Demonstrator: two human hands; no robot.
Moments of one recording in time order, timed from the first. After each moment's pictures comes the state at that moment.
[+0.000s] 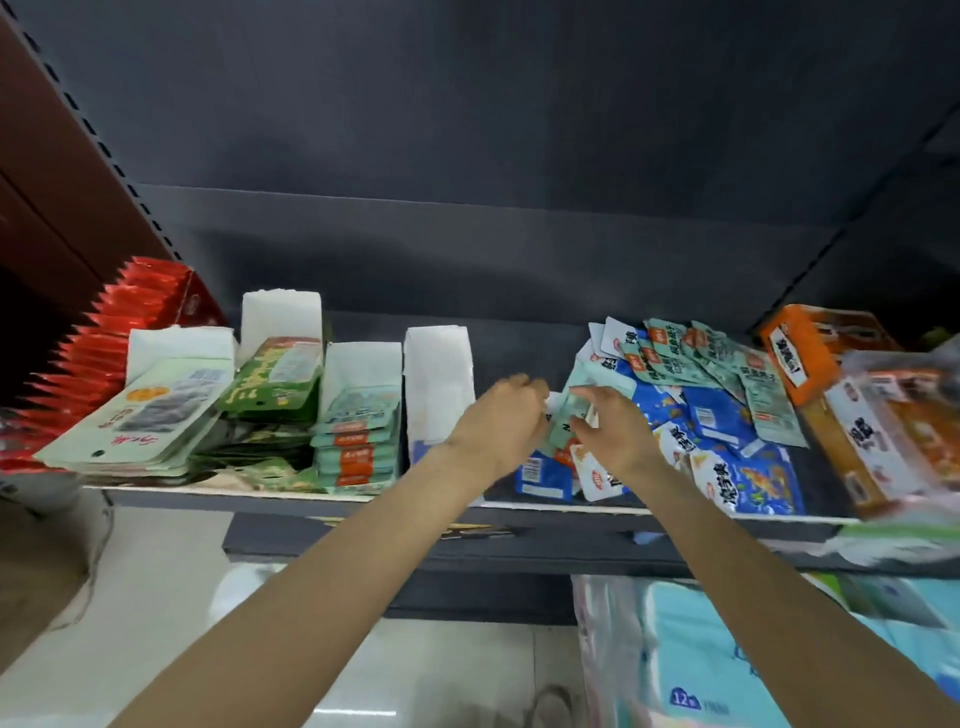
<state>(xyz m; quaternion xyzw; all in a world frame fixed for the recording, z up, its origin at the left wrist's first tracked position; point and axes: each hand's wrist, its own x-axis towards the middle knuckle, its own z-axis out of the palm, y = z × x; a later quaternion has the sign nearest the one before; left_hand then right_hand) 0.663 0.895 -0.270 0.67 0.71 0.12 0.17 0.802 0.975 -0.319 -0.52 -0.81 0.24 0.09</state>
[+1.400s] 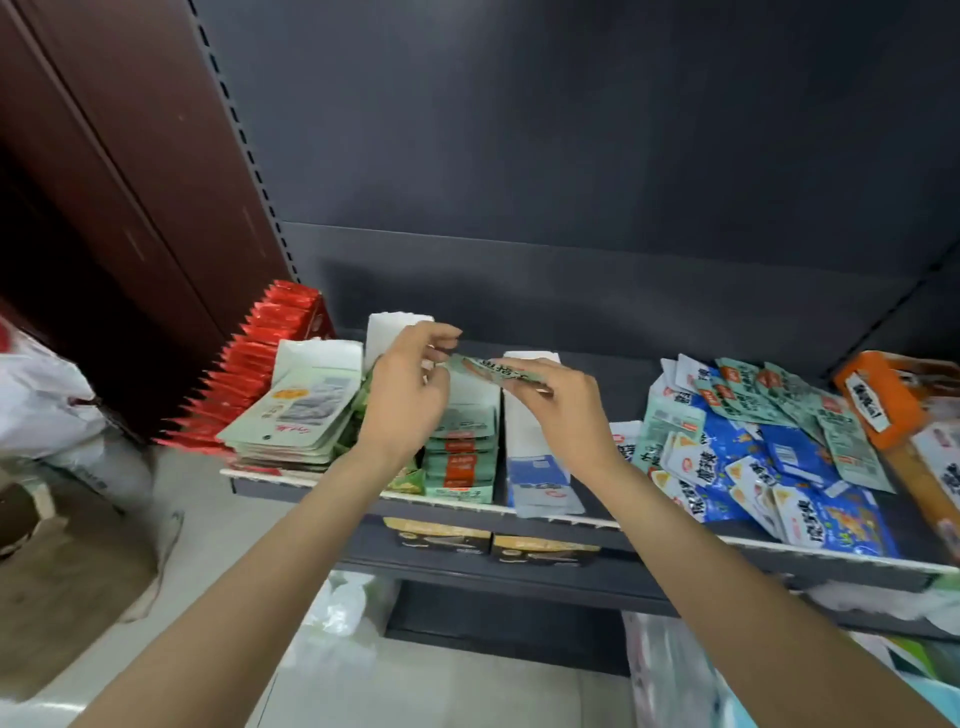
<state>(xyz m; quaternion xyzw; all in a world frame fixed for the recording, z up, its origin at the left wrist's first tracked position) 0.529 0.783 -0.216 0.46 0.73 0.49 0.12 0.668 0.879 -0.245 -0.27 -0.81 0.38 0.36</state>
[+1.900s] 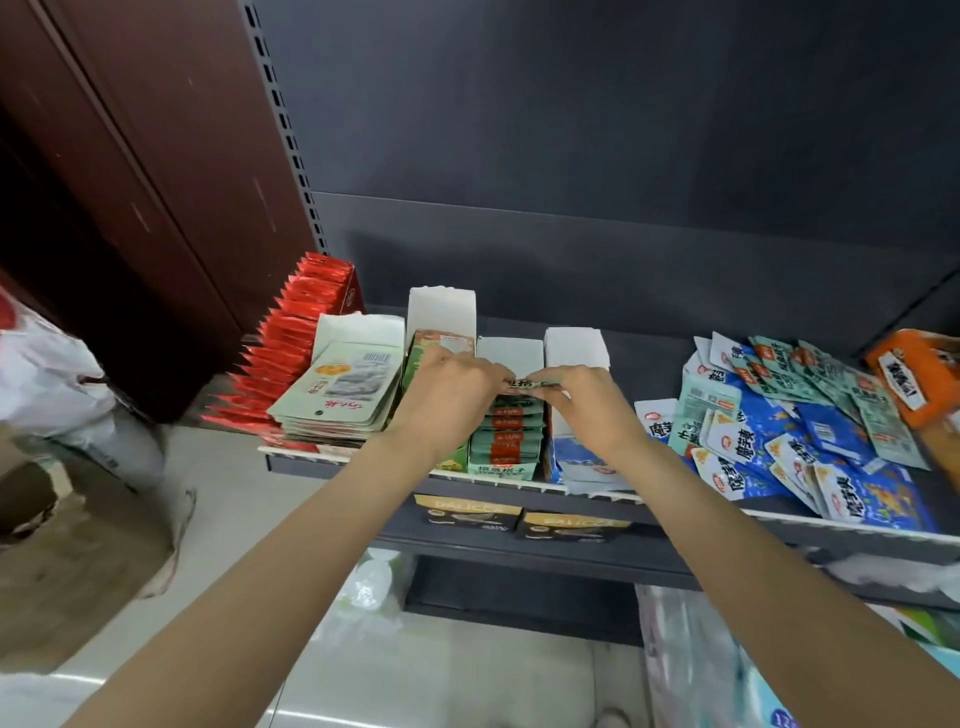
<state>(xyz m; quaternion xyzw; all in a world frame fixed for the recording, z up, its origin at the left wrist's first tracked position) 0.499 0.774 -0.248 0.68 0.72 0.08 -0.08 0.646 0.875 -0.270 -0.37 -0.88 0.28 0.14</state>
